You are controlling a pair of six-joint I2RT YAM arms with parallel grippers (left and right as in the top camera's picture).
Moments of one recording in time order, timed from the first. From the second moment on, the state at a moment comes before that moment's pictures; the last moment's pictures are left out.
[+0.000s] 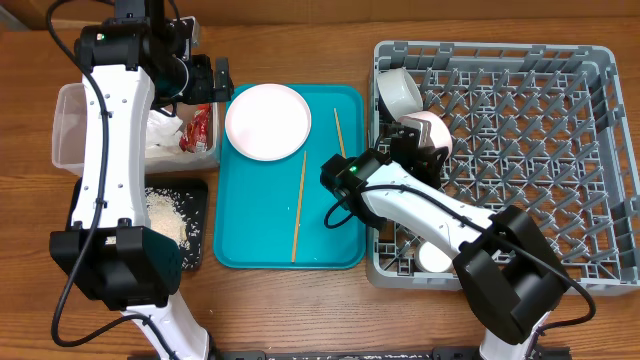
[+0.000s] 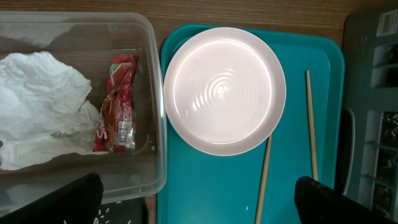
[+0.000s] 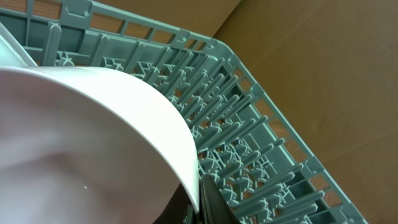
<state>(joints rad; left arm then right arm) 0.04 1.95 2.05 -1.29 0.20 -0.06 0.73 1.92 1.33 -1.30 1.33 1.27</state>
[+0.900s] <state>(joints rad) 0.04 1.95 2.05 -1.29 0.20 -0.06 0.90 1.92 1.59 -1.23 1.00 0.88</state>
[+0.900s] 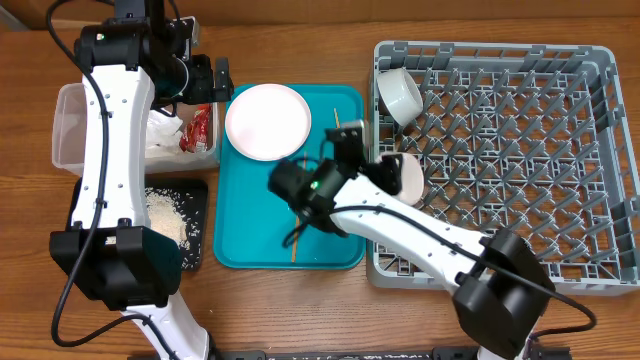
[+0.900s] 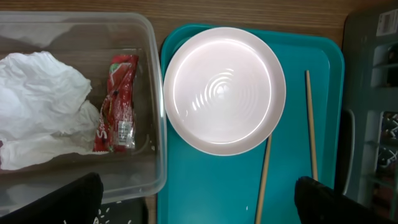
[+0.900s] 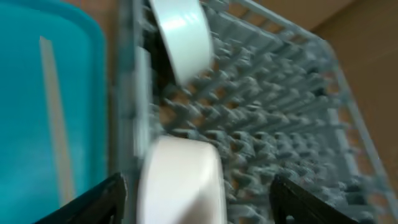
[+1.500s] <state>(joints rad) 0.04 1.95 2.05 -1.29 0.20 -0.06 0.53 2.07 1.76 -0.53 0.01 0.54</state>
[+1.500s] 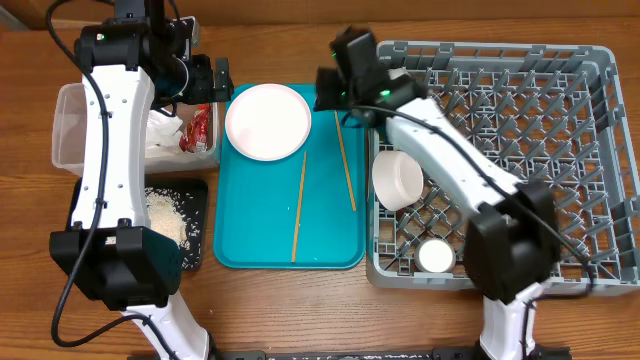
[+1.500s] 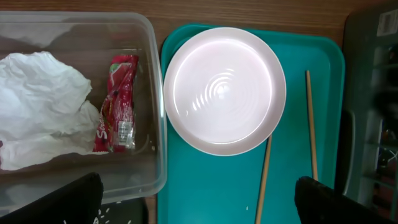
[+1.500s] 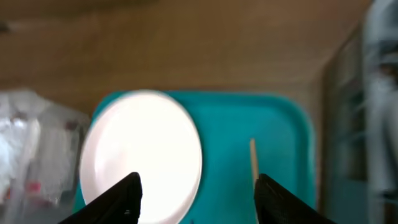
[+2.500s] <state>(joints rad) 0.04 1.95 2.05 -1.29 0.20 -0.06 0.60 2.33 1.76 -0.46 -0.06 0.65</state>
